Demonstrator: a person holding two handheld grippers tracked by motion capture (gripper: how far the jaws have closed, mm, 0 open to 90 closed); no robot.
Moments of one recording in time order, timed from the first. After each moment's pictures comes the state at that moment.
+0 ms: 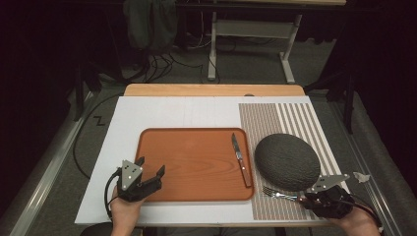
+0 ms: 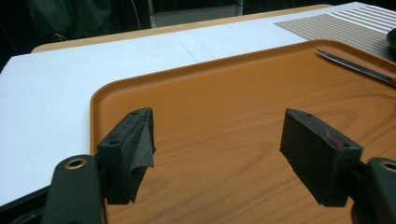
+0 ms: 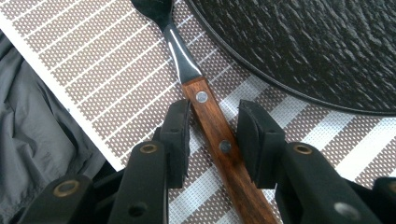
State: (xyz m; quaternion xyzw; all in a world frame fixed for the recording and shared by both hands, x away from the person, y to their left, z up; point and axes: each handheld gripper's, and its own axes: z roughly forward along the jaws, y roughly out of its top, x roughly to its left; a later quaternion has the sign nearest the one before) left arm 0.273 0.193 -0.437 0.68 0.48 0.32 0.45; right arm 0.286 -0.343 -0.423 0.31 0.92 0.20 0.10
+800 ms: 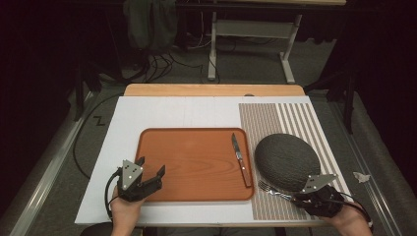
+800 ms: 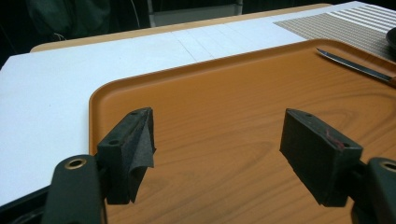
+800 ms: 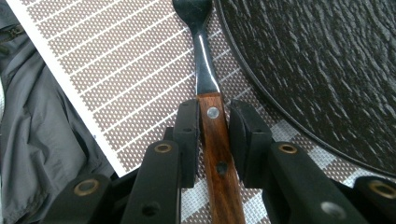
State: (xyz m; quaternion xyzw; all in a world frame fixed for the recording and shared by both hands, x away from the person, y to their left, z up) left arm 0.273 0.192 -0.437 0.68 0.48 0.32 0.45; right arm 0.290 -0.322 -0.425 0.26 0.94 0.21 0.09
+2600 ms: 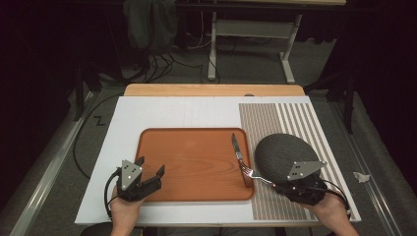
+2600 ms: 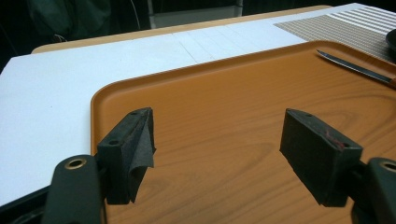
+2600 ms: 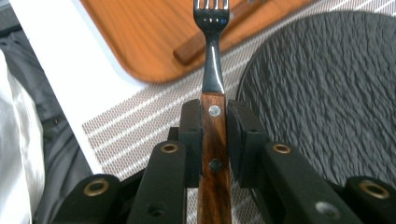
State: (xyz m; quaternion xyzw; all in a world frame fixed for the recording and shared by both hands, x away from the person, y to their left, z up) left arm 0.273 0.194 -0.436 0.68 0.48 0.32 0.45; right arm 0.306 -0.270 -0.393 0.25 0.92 0.29 0.10
